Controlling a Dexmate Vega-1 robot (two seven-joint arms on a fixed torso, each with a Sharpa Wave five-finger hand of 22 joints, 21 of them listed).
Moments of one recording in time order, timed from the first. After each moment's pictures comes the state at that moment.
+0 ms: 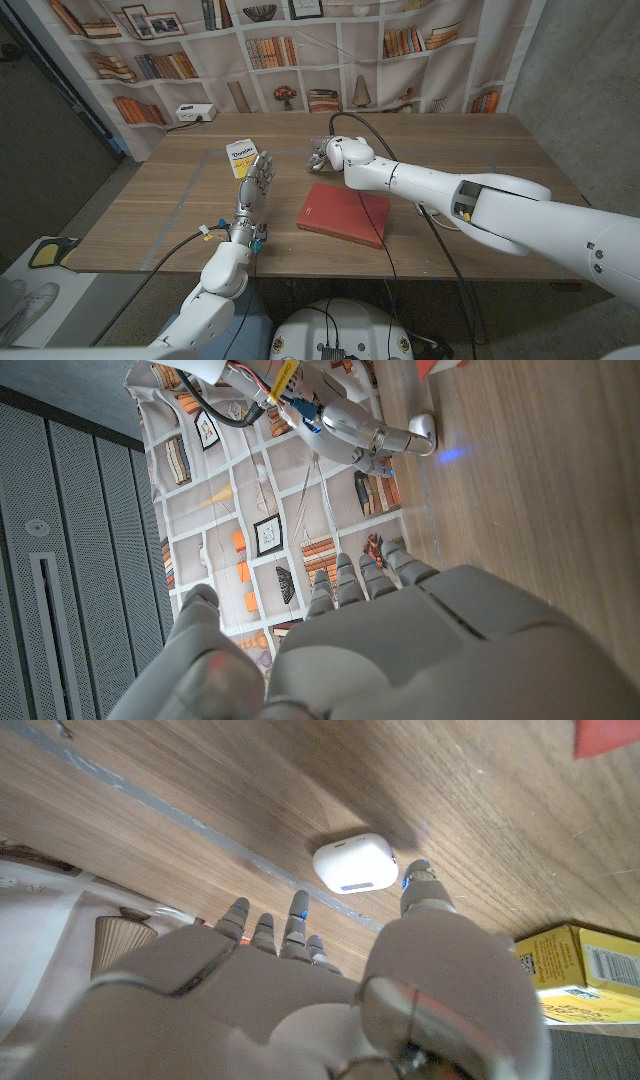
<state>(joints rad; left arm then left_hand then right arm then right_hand) 1.27 0.48 0.34 -1.63 -0.48 -0.57 0.19 0.13 0.03 0.43 -0.14 0.19 0.02 -0.08 0.18 0.18 0.11 -0.02 0.22 0.20 0.03 -0.03 0.19 0.17 0.07 -0.01 0.19 0.17 -0.13 -0.17 -1.29 -1.16 -0.52 -0.58 0.30 0.80 0.10 0.21 -0.13 0.19 -0.17 0.06 0.20 0.20 -0.03 0.11 0.52 0.68 -0.17 0.13 0.22 0.22 -0.11 0.20 0.19 0.17</state>
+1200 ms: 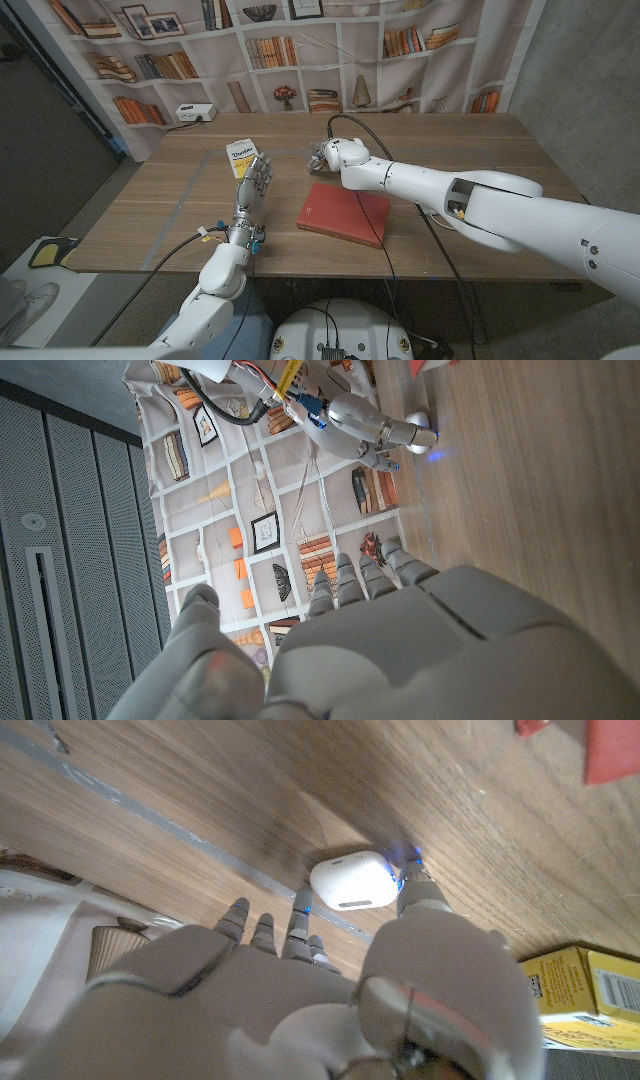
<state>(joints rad) 1.26 0.48 0.34 -1.59 -0.50 -0.58 0.16 0.13 0.03 0.43 -0.14 0.19 0.02 -0.08 0.18 0.18 0.11 -0.02 0.22 0.20 0.03 -0.03 0.19 0.17 0.07 -0.01 0.19 0.17 -0.11 -0.14 -1.32 -1.09 -0.50 -0.59 0.30 0.81 0.11 0.23 -0.14 0.21 -0.17 0.05 0.20 0.20 0.05 0.09 0.52 0.67 -0.17 0.13 0.23 0.21 -0.11 0.20 0.19 0.17</state>
